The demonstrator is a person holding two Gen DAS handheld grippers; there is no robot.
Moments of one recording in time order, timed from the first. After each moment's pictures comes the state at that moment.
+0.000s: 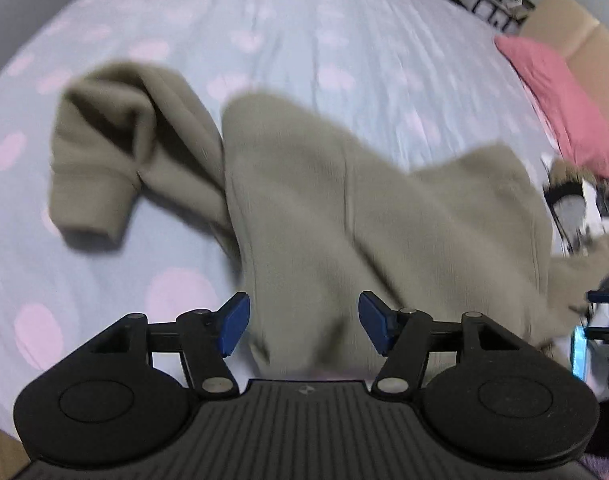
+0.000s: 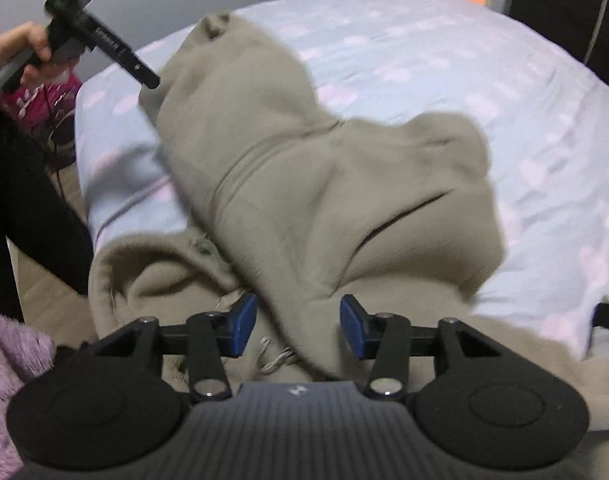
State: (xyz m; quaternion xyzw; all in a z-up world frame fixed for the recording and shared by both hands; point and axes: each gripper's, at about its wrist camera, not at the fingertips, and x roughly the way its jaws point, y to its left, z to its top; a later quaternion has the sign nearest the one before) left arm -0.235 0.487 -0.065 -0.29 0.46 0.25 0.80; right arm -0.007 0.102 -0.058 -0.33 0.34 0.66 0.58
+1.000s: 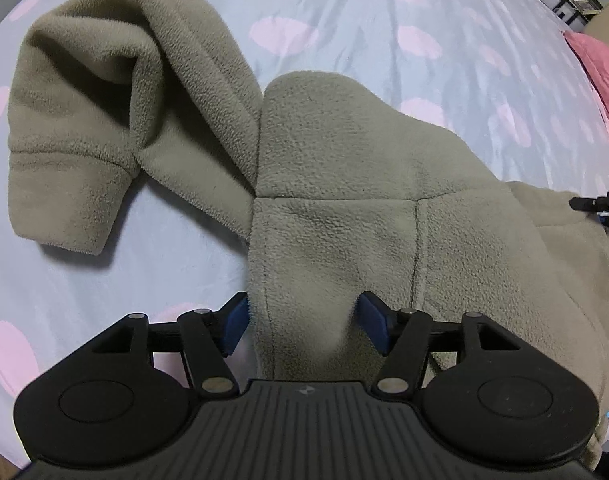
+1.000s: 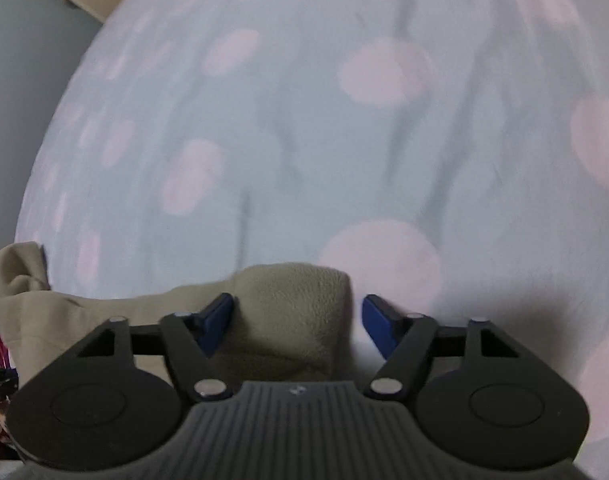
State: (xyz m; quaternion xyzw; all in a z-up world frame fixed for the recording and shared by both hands) left arm -0.201 0.552 -0.159 -0.34 0.52 0.28 0.73; right arm 0.214 0.279 -0.195 -0.09 0.61 0.45 0.64
